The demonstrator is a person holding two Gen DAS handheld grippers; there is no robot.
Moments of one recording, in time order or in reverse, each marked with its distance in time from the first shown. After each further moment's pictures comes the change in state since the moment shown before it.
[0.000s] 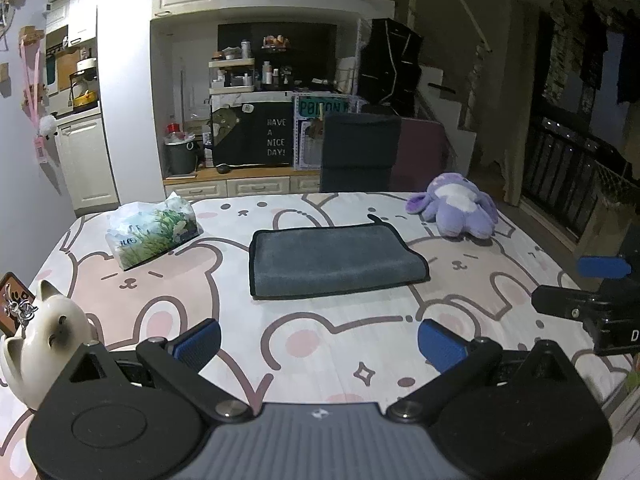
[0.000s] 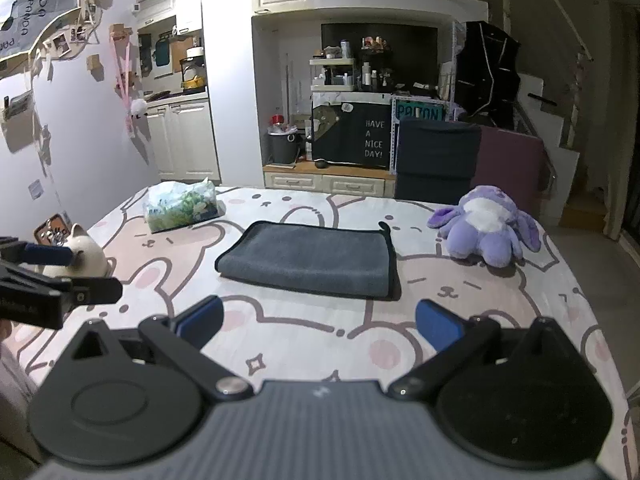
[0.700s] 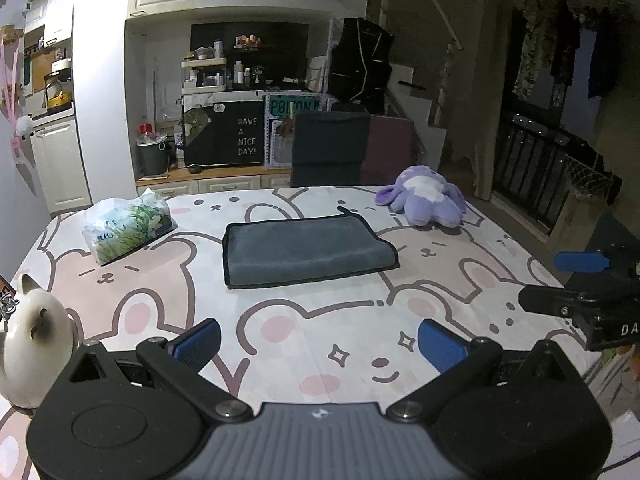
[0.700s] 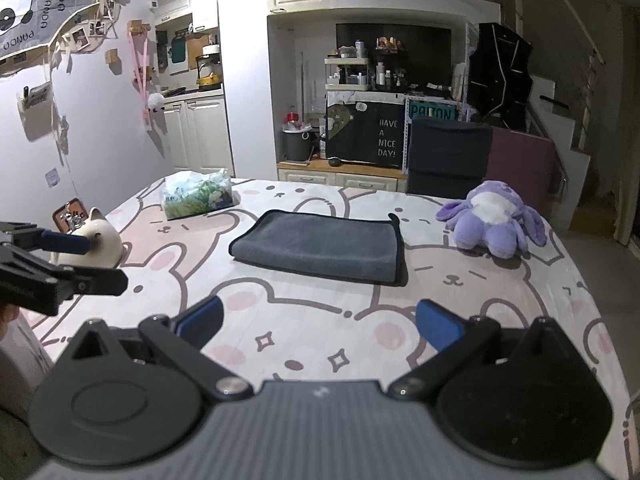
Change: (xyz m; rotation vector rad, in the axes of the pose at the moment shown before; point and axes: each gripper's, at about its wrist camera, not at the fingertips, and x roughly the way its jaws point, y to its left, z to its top) left arm -0.015 -0.003 -0.018 0.021 -0.002 -0.093; right arm -0.006 -0.002 -0.014 -0.020 -0.002 0.041
